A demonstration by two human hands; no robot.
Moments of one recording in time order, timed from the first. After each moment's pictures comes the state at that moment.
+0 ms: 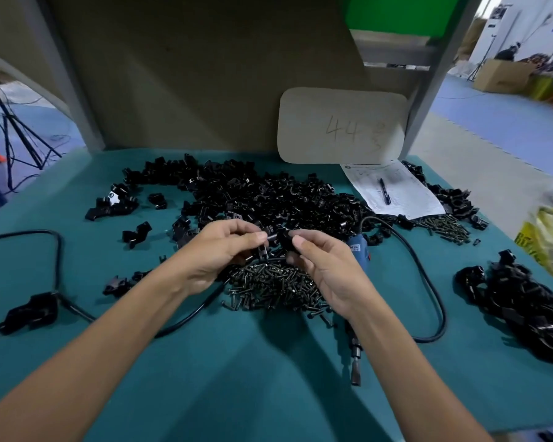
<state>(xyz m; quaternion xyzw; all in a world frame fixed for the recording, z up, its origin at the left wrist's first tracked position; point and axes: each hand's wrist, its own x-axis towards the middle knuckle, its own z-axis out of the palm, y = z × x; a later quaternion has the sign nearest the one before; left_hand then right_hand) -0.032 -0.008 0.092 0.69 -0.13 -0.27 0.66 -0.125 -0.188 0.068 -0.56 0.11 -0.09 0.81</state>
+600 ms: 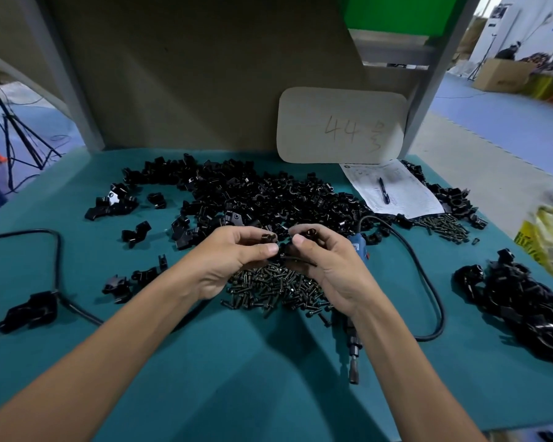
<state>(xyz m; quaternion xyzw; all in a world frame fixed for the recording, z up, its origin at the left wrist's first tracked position) -0.046 -0.018 0.092 0.65 -0.13 -0.30 0.68 -0.133 -0.192 0.075 -0.59 0.06 -0.07 0.80</state>
